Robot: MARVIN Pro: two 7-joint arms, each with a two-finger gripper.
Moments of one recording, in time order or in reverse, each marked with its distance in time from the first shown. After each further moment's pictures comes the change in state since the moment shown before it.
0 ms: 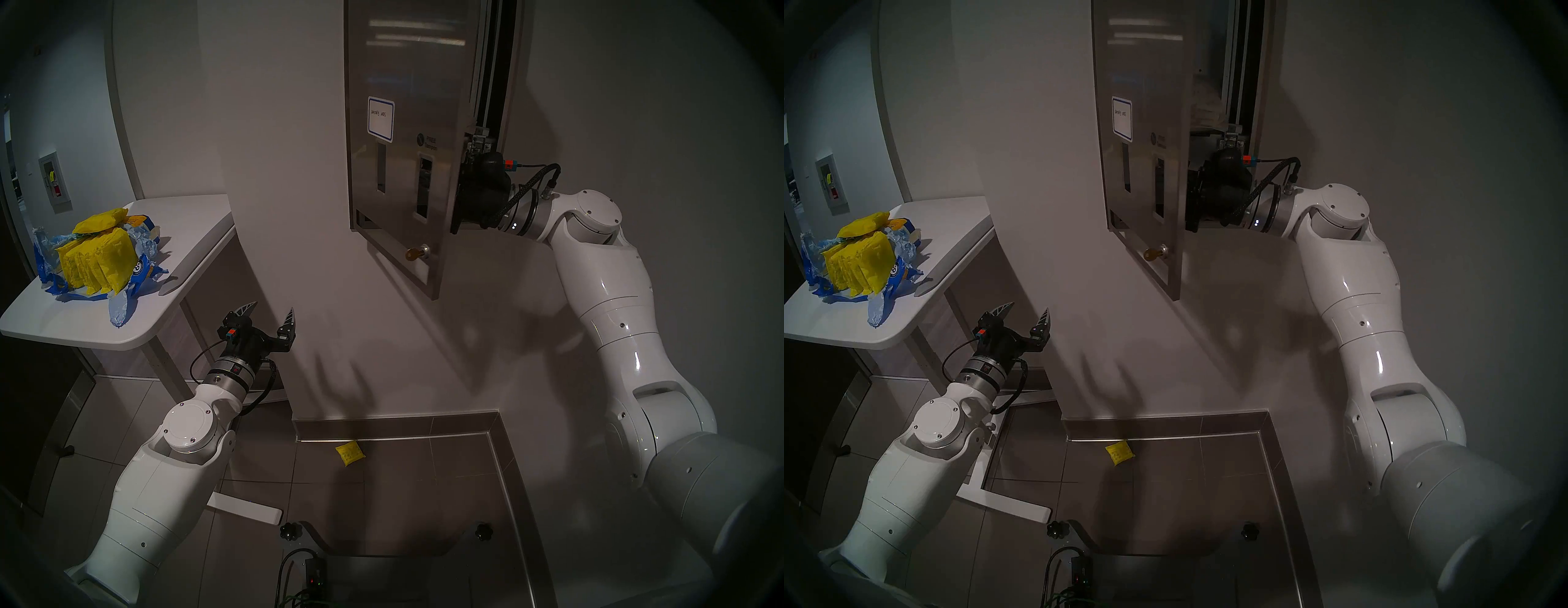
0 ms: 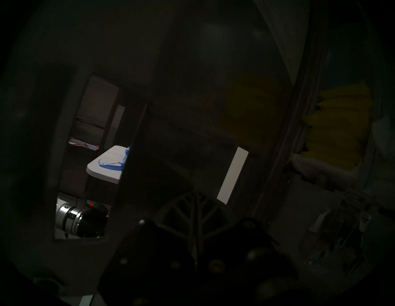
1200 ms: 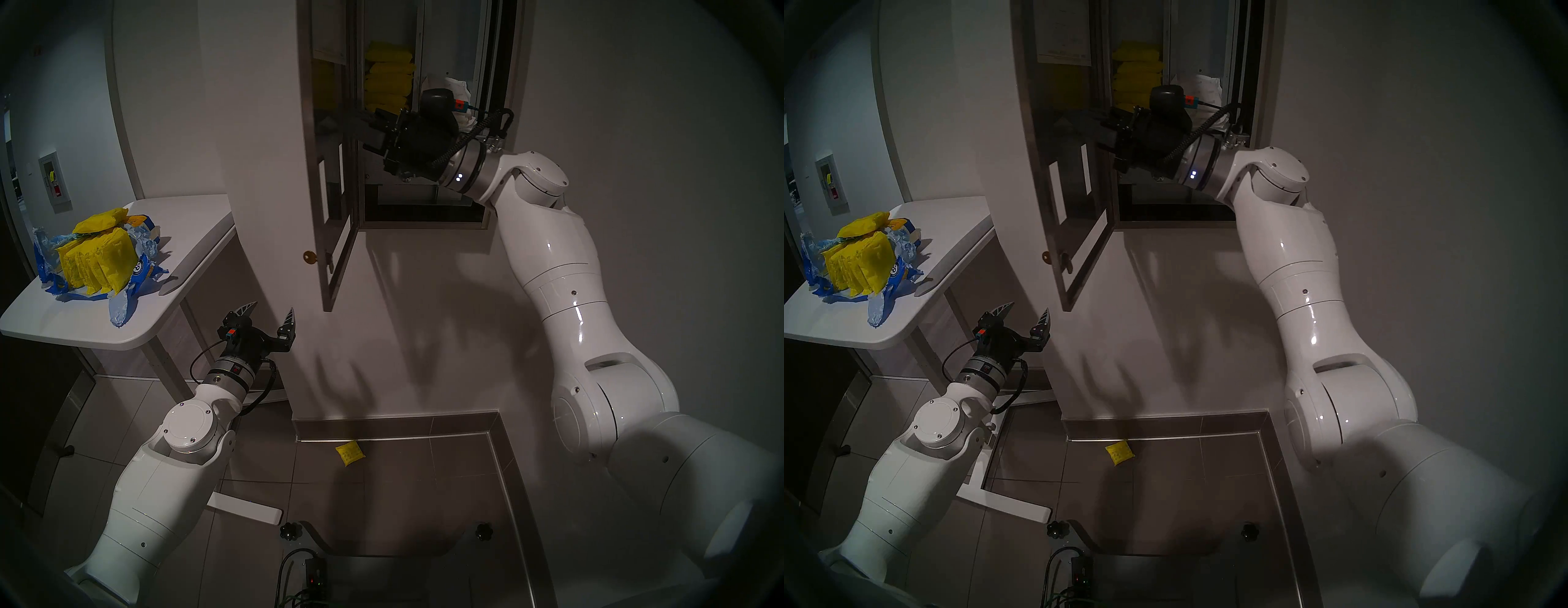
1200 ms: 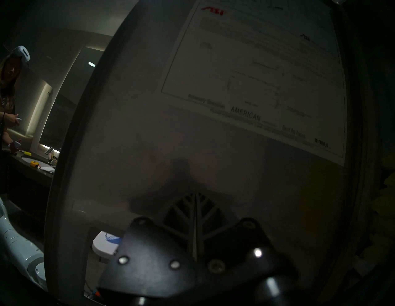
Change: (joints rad) left arm 0.000 0.000 0.000 0.000 0.000 0.000 0.000; right arm 0.099 -0.244 -0.027 0.036 0.071 0.075 -0.118
